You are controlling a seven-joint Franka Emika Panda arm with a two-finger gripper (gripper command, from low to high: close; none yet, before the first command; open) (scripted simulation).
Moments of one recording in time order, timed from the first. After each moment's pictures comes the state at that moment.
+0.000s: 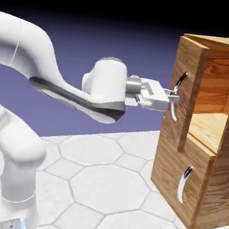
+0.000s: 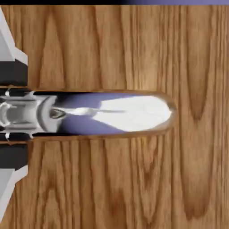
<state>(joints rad) 0.28 -0.80 -0.39 -2.67 -2.38 2.55 -0.19</state>
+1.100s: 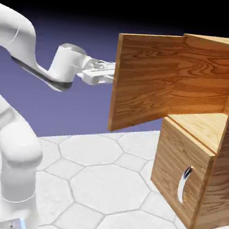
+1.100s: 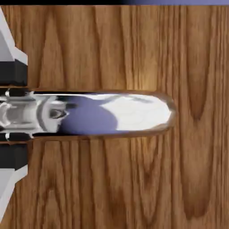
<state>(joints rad) 0.17 -0.52 0.62 -2.46 -1.14 1.34 -0.34</state>
